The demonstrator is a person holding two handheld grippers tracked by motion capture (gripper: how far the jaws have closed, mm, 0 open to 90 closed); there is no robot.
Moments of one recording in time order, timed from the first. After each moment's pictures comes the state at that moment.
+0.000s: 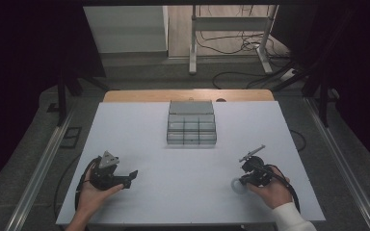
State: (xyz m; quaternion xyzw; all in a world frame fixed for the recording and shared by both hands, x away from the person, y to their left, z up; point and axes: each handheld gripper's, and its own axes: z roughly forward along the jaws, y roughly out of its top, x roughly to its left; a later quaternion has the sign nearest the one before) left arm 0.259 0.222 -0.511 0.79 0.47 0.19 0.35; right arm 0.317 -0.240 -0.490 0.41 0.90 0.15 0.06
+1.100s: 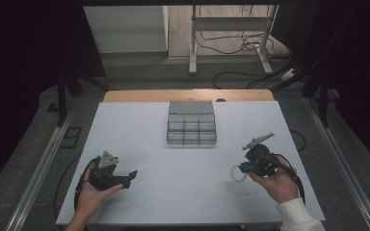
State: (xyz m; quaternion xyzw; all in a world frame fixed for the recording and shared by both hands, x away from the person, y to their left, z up) left arm 0.258 0.224 -0.510 0.79 0.47 0.18 0.35; right arm 0.316 -0.235 -0.431 0.38 0.89 0.21 0.09
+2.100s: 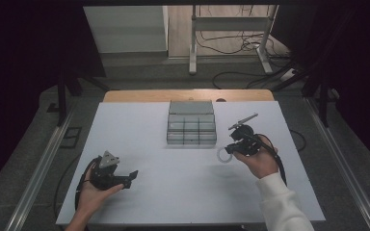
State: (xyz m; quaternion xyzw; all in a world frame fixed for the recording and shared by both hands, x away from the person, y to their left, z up) left arm 0.259 0.222 -0.511 0.79 0.47 0.18 0.35; right arm 0.371 -0.197 -0.425 0.39 0.89 0.24 0.09
